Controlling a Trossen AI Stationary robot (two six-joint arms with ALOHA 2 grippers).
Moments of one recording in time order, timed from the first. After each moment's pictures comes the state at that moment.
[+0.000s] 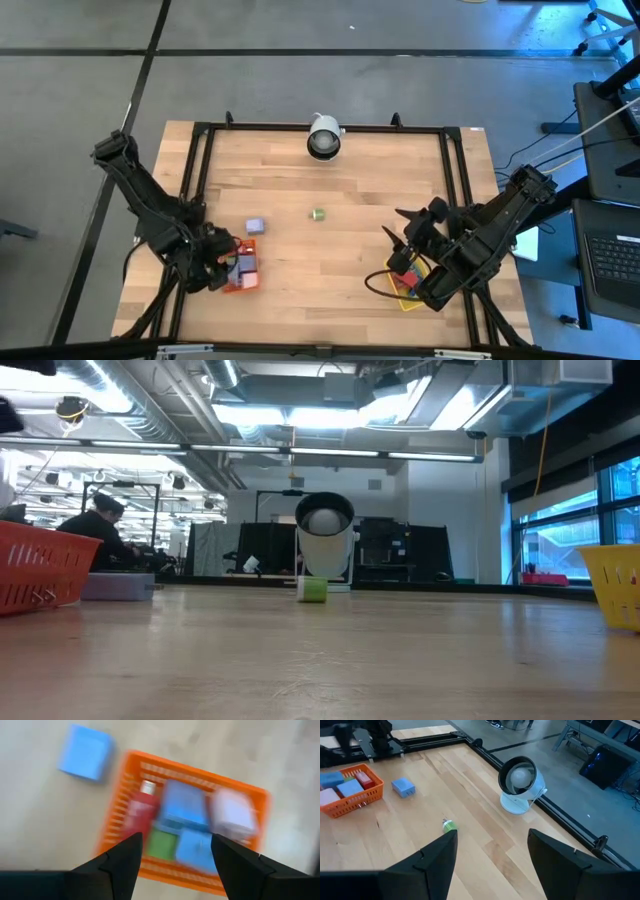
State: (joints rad) left arm -0.89 1.15 0.80 -0.95 -0.39 -1.34; right arm 0.79 1.56 1.57 -1.51 1.08 1.29
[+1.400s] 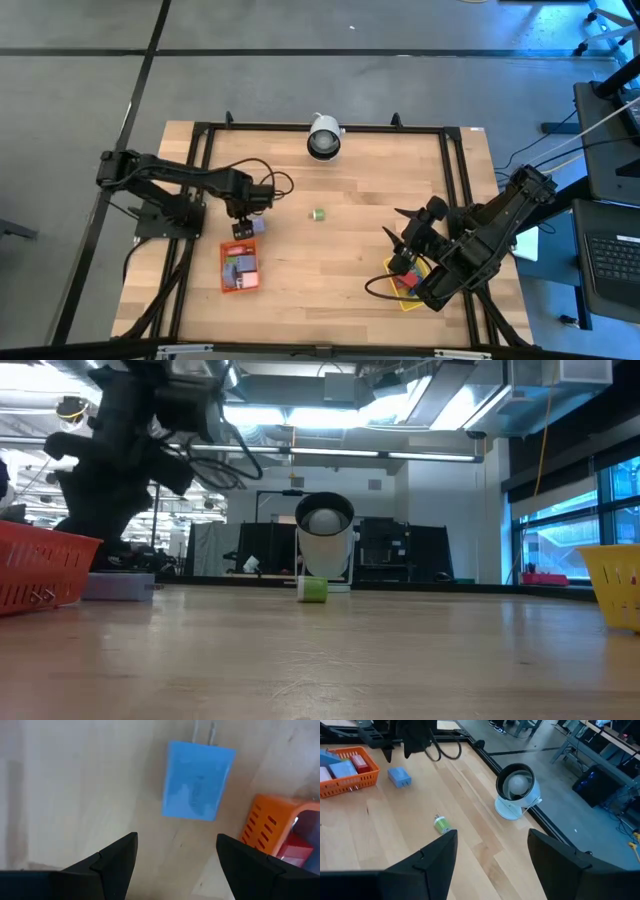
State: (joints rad) left arm 0.06 1.38 0.82 -1.04 0.06 -0.27; right arm 0.79 1.56 1.57 -1.51 1.09 1.14
